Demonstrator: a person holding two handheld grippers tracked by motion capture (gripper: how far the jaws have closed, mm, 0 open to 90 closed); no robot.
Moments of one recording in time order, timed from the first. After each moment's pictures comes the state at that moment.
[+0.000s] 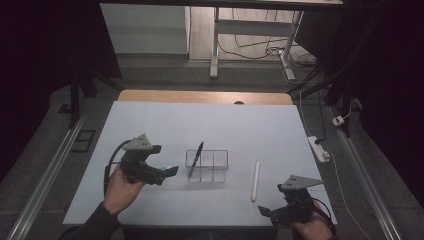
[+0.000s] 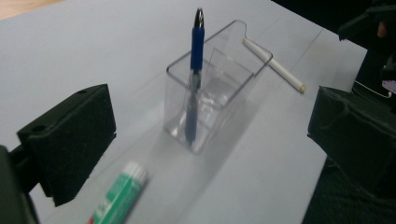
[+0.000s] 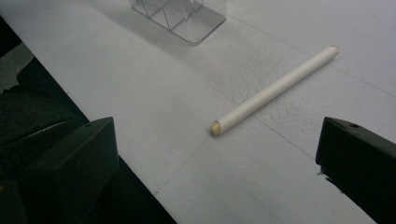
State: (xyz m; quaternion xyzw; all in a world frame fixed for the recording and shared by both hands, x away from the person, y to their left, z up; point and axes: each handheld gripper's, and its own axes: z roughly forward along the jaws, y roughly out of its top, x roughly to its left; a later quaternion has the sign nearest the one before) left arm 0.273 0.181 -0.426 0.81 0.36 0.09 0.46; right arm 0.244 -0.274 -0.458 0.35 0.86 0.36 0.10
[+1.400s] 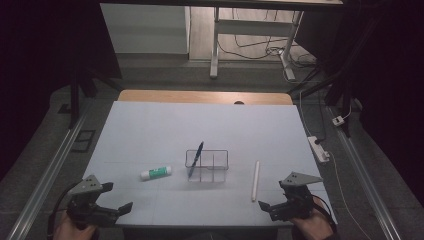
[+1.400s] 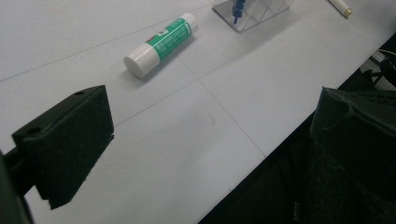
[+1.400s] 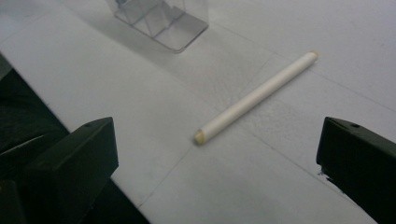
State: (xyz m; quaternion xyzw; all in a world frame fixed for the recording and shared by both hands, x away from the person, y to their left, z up) left arm 0.185 0.264 -0.474 0.79 0.45 0.09 0.40; right arm 0.253 -0.273 -0.458 0.37 0.85 0.36 0.12
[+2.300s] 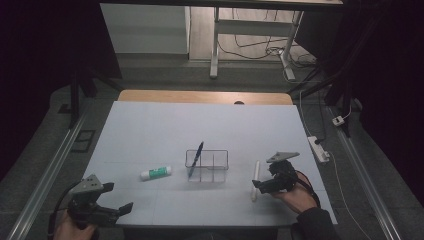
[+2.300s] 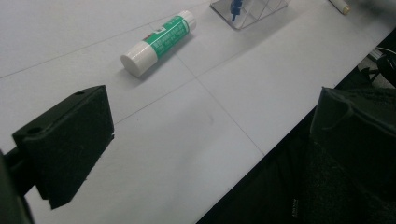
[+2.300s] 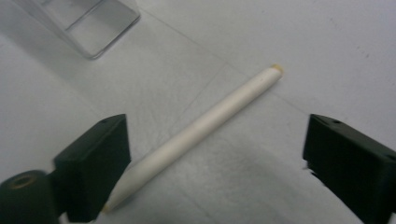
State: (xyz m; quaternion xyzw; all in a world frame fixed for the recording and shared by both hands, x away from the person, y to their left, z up) left arm 0.186 0.264 -0.474 0.80 0.45 0.08 0.40; right arm 0.333 -0.256 -0.487 0.38 0.87 0.29 0.14
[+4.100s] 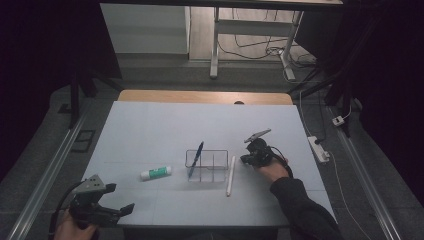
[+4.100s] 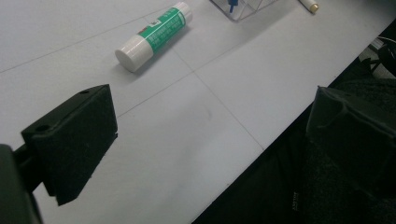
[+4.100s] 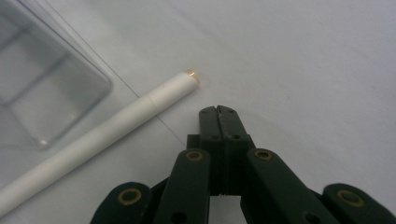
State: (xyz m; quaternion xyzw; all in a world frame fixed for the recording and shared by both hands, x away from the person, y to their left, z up) left arm 0.188 0.261 -0.475 0.80 0.44 0.08 0.39; right arm 0.415 -0.204 -0.508 0.34 0.90 0.27 0.08
